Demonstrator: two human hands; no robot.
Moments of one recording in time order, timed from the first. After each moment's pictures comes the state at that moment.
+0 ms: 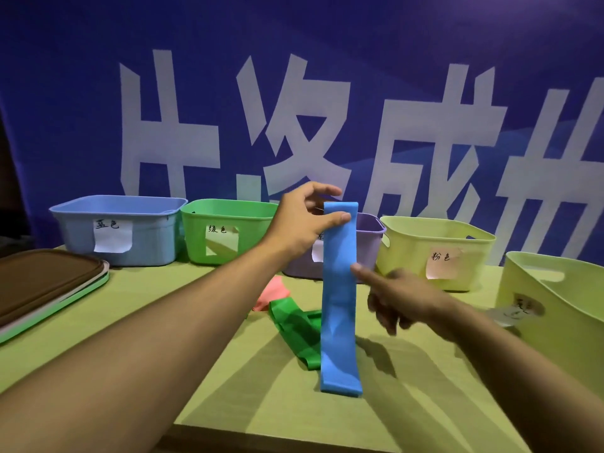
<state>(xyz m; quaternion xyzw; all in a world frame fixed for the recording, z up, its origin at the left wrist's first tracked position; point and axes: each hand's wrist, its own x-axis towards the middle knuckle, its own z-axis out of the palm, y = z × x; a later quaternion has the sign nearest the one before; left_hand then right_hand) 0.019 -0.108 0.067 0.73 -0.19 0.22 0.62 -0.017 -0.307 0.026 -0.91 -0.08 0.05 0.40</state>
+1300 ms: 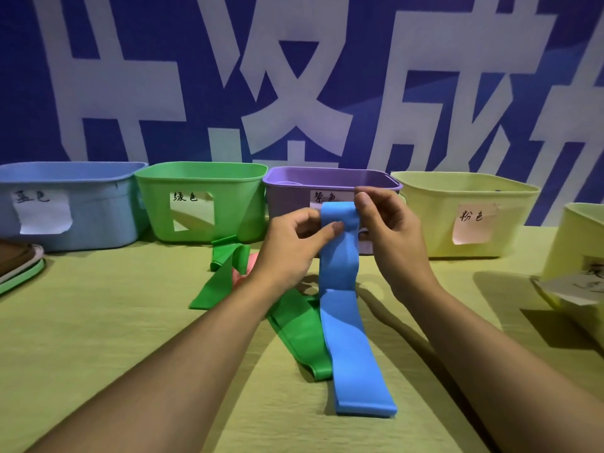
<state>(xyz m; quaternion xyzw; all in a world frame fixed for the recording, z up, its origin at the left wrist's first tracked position) 0.073 -0.108 -0.042 0.70 -0.20 0.17 0.67 0.079 -0.262 -0.035 -0.66 -0.21 -0.25 0.68</state>
